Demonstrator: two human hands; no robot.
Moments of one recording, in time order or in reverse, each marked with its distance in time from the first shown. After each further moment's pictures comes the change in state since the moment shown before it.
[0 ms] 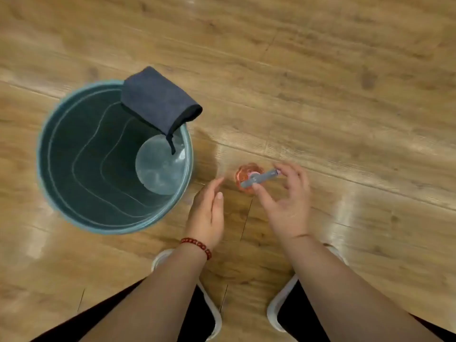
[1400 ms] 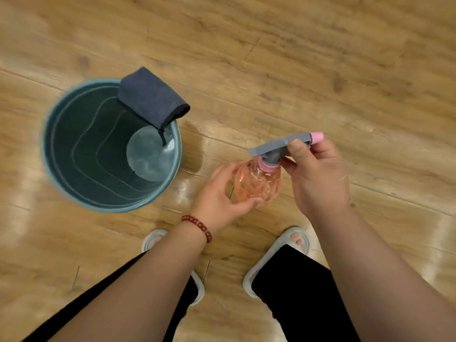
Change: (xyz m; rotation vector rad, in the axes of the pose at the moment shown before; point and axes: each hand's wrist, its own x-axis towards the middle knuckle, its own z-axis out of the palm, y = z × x) left_hand -0.024 0.102 -0.014 -0.067 -0.247 0.122; right_hand 0.032 -0.120 -0.099 0.656 -0.177 0.228
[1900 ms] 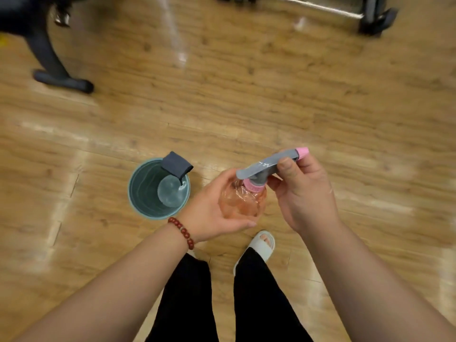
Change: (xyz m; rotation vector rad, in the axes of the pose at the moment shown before) left_hand -0.175 0.365 -0.104 0.082 -0.172 0.221; right_hand -0.178 -0.364 0.023 0.265 -0.146 -0.066
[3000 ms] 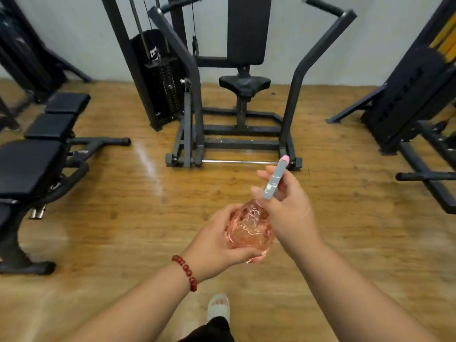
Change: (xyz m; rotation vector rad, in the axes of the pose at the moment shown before) left_hand 0.288 0.319 -0.054 0.192 0.000 0.259; right_hand 0.207 -0.344 -0.042 -0.491 0.279 -0.400
